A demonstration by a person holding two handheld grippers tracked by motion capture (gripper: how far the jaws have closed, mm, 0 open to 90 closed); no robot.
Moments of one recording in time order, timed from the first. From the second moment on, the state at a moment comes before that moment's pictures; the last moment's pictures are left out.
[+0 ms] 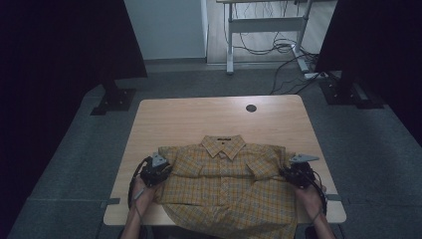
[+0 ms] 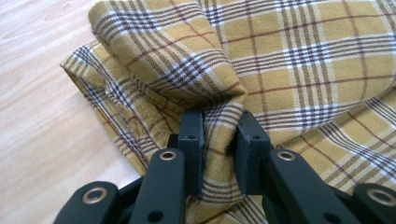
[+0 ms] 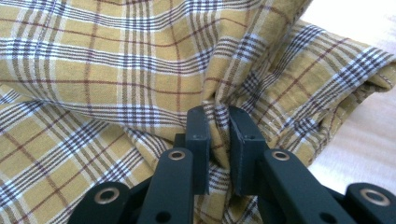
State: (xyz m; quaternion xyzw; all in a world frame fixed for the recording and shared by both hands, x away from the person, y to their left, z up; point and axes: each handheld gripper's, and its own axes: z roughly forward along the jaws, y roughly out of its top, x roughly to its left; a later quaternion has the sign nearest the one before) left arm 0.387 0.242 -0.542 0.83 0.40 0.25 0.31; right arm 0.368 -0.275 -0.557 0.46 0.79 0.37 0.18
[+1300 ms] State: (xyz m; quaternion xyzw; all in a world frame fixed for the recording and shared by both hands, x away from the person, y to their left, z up) left arm 0.311 0.295 -0.534 0.84 0.37 0.16 0.37; right arm 0.345 -0.284 -0.536 0.43 0.77 0.43 0.19
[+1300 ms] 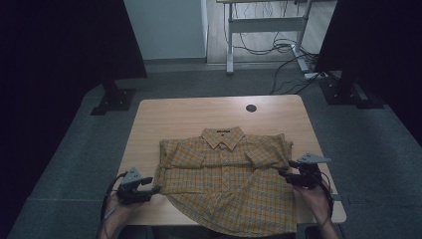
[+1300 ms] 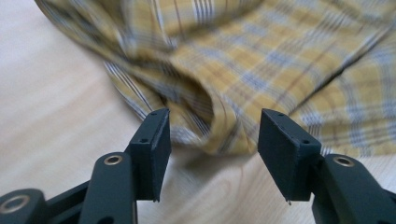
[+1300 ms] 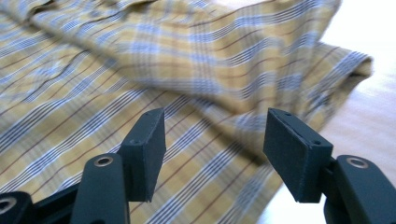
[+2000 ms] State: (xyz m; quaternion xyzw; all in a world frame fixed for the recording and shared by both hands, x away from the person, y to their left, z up) left arm 0.288 0.318 -0.491 0.75 0.45 0.21 0.44; right arm 0.328 -0.267 -0.563 0.40 0.82 0.37 0.17
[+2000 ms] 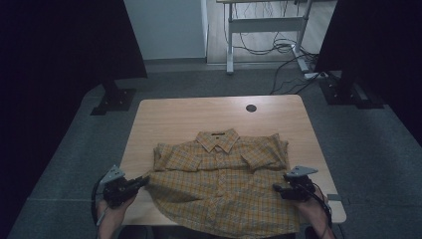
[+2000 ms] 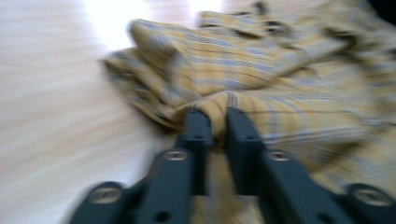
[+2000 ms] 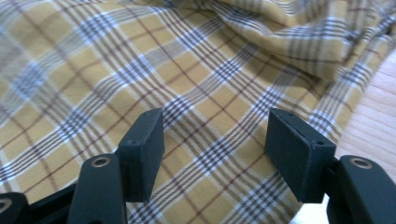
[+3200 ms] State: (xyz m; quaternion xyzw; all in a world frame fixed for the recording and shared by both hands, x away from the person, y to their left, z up) left arm 0.212 0.278 -0.511 0.80 0.46 0.20 0.32; right arm 0.320 -0.276 -0.566 0.40 0.82 0.38 0.17
